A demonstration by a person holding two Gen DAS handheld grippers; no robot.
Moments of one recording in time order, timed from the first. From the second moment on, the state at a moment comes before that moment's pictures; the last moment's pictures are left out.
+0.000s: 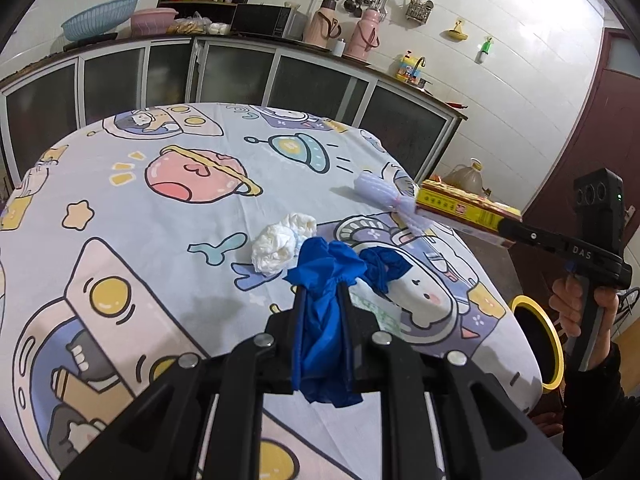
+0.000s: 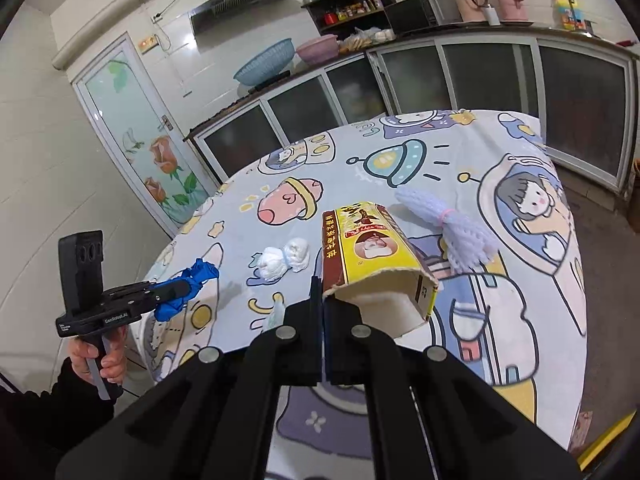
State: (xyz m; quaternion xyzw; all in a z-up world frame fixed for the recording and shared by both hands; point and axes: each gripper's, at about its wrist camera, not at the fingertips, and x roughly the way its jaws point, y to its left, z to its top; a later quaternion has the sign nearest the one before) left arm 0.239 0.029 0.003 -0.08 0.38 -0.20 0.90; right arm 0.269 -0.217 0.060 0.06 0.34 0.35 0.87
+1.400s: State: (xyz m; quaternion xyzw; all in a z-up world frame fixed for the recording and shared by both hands) left arm 0.186 -0.305 0.024 0.08 0.37 -0.47 0.80; right arm 0.088 -0.518 0.029 0.16 0.28 0.06 0.94
